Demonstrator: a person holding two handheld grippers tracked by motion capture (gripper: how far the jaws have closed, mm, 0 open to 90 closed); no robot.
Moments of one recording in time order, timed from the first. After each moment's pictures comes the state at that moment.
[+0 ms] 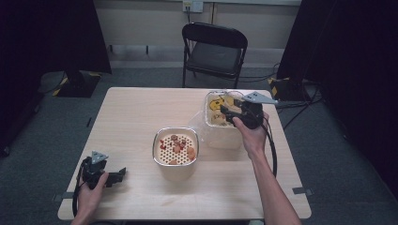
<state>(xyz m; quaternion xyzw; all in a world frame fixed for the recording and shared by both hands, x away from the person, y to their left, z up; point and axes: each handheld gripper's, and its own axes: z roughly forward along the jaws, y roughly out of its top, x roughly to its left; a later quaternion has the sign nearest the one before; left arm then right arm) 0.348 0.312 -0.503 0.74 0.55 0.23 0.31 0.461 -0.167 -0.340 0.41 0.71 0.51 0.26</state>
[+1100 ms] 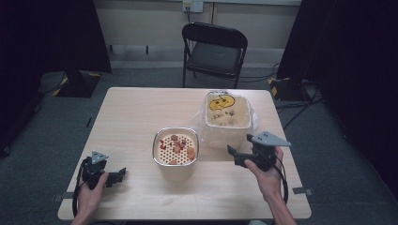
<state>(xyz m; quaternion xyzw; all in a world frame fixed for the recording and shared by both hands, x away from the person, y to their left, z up) 0.348 0.312 -0.503 0.74 0.55 0.23 0.31 0.352 -0.201 -0.394 0.41 0.74 0.47 0.24</state>
